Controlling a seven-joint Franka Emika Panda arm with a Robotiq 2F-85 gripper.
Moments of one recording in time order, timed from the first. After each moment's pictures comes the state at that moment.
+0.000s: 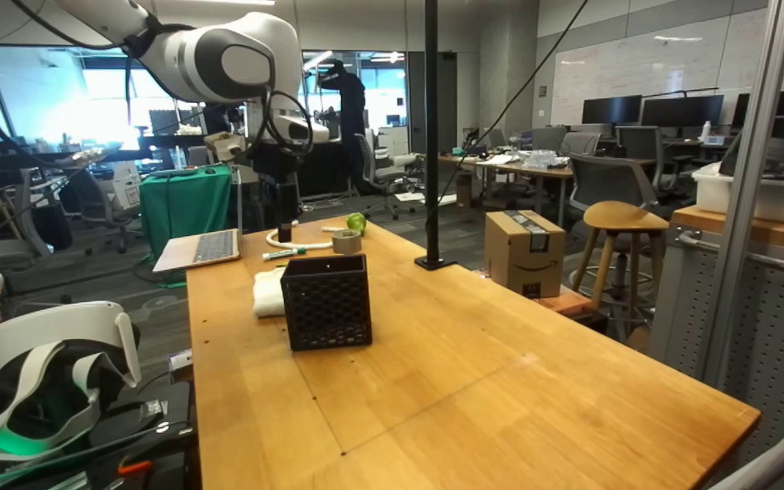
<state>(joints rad) 0.25 -0.12 0.33 -2.26 0.12 2.09 0.33</state>
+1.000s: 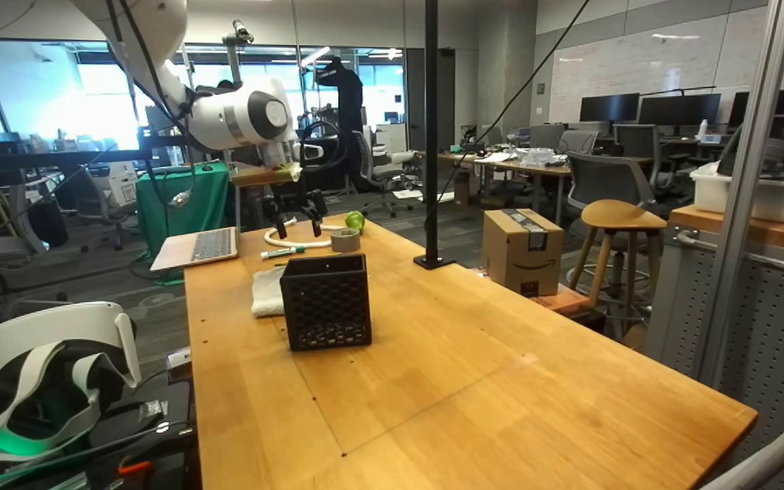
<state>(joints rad) 0.43 0.33 0.40 -1.89 -0.31 2.24 0.09</state>
